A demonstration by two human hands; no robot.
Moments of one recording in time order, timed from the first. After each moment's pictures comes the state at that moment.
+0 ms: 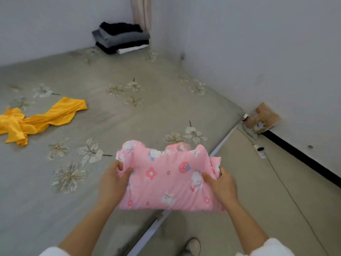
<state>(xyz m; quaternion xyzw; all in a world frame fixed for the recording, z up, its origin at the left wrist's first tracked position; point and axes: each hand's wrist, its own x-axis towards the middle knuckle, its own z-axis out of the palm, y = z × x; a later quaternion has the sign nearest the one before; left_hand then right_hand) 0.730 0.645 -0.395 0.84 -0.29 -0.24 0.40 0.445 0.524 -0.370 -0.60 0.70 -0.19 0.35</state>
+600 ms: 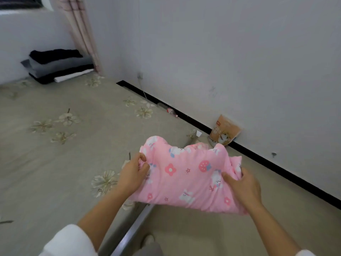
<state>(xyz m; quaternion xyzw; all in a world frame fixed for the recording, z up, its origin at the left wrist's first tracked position) 0.473 0.300 -0.347 0.75 -0.48 -0.31 0.34 0.153 0.256 -0.316 -0.57 0.74 -0.26 0.25</state>
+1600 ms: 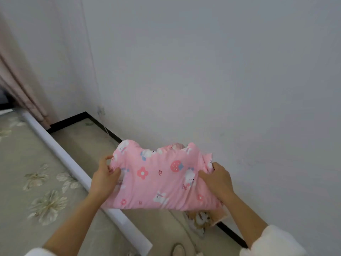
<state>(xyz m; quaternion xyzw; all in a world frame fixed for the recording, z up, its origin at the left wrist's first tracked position) 0.374 -0.392 -0.344 0.79 -0.37 -0.26 0.43 0.071 -0.490 -0.303 -0.66 0.67 -0.19 0.27</state>
